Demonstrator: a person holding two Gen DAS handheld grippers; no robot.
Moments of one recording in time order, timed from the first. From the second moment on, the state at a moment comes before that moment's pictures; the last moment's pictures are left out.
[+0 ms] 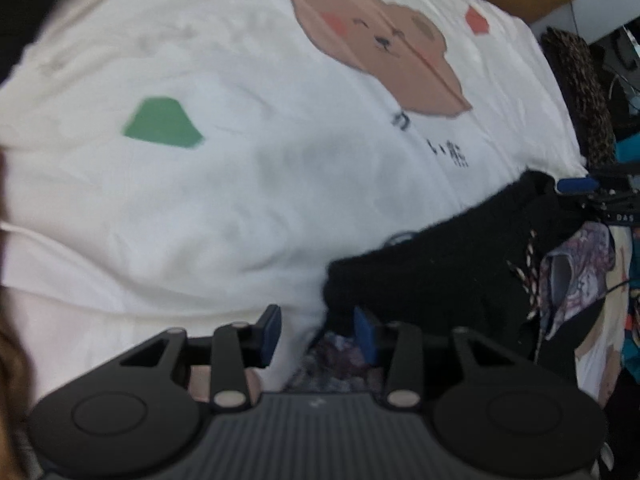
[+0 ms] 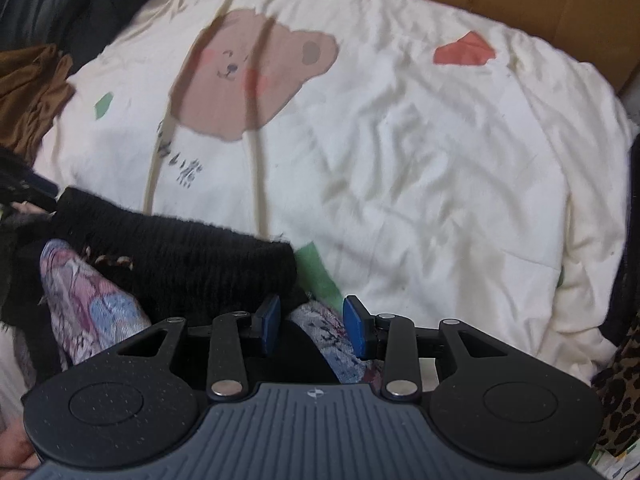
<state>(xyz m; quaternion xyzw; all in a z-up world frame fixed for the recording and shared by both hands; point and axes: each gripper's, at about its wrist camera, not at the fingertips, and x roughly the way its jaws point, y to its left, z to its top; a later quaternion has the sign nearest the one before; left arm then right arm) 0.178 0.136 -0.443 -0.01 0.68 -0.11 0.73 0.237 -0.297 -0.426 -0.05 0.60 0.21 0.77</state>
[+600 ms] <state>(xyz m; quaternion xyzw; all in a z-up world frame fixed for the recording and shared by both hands) 0.165 0.111 -0.467 0.04 0.68 -0.16 0.71 0.242 -0.278 -0.451 -0.08 0.61 0.27 0.74</state>
